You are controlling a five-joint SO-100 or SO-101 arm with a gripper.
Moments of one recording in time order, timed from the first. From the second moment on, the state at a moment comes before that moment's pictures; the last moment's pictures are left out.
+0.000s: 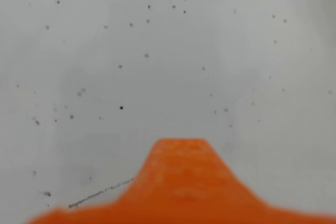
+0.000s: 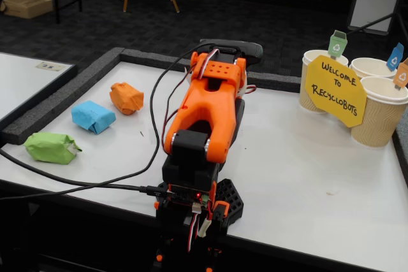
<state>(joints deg) -3.5 186.5 174.4 69.9 -2.9</state>
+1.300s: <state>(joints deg) -15.7 147.0 118.8 91.9 -2.9</state>
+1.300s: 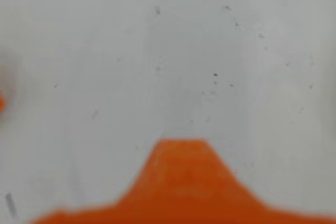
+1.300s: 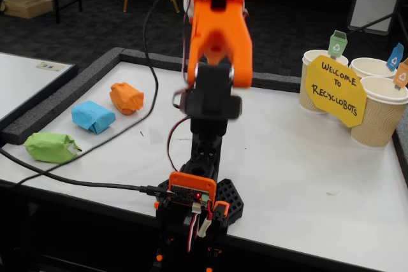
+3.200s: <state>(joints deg) -79.6 114.7 97.4 93.6 -6.2</state>
